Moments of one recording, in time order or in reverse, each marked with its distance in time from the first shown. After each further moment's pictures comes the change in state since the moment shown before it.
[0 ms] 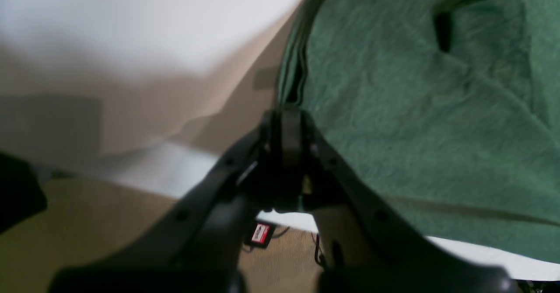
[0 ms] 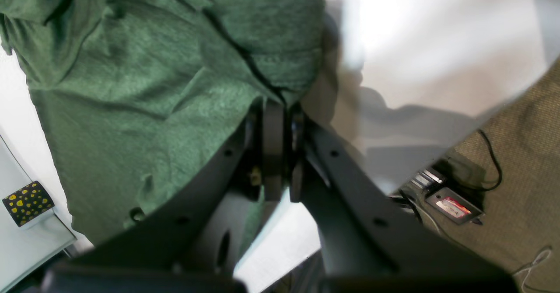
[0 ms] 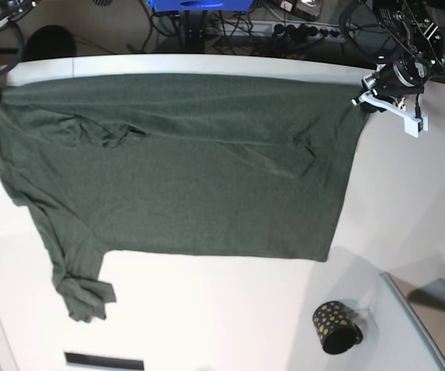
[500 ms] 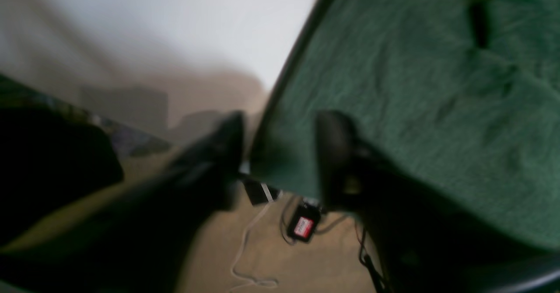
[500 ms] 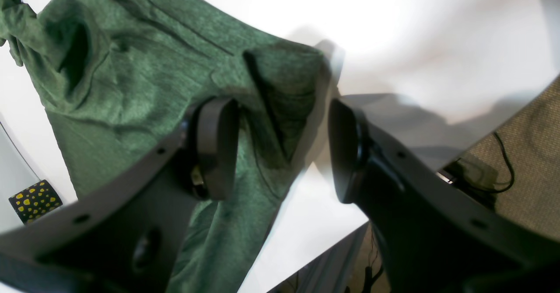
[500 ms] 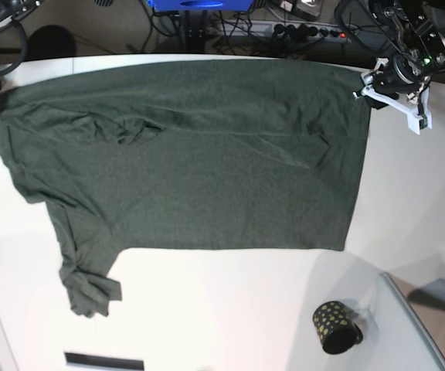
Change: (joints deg) left arm 1.0 2.6 -0.1 6.2 12.4 3.0 -0.3; right arm -0.2 -0.7 0.1 0.3 0.6 0.0 0.0
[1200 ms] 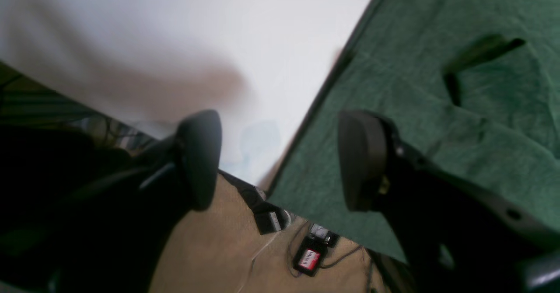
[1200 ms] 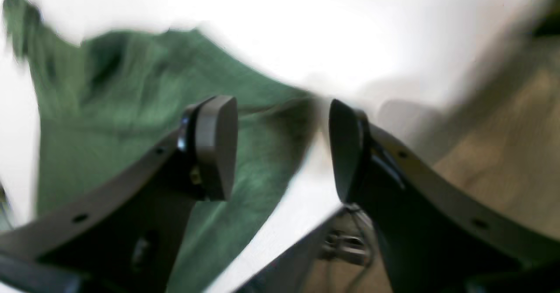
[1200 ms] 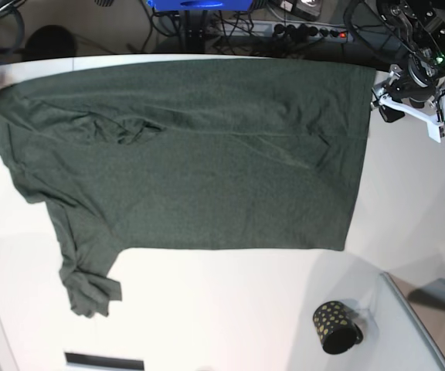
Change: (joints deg) left arm -0.5 1.2 -3.5 6.6 -0.3 0.0 0.0; right arm -4.9 -2.8 -4.4 17.0 -0.6 6.8 0.5
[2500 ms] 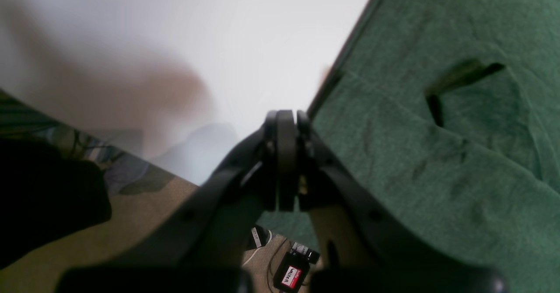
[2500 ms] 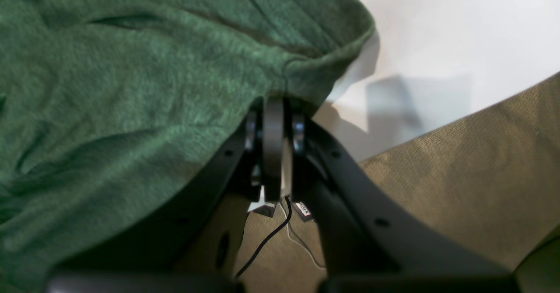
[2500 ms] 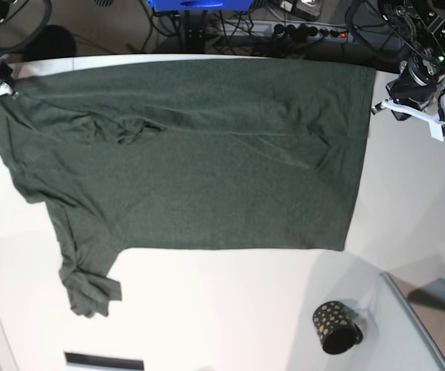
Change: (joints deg) left arm 0.0 -1.8 -0.2 -4.3 -4.4 -0.2 -4.9; right arm -5.2 0.0 -12.9 -3.8 -13.7 0.7 7.9
